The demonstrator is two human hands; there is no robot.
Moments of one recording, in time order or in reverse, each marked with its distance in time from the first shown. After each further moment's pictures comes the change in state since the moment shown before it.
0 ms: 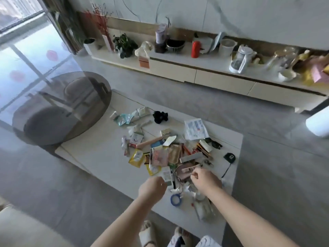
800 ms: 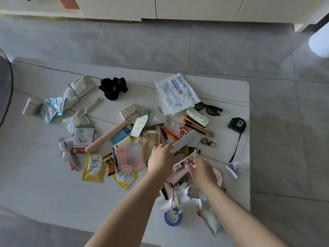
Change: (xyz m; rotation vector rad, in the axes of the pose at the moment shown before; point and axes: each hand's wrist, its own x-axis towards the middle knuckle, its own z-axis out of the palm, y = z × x) left_hand 0.311 0.068 0.118 0.041 -0.027 0.261; right_hand 0.233 0.090 0.162 0.440 -0.059 0.489
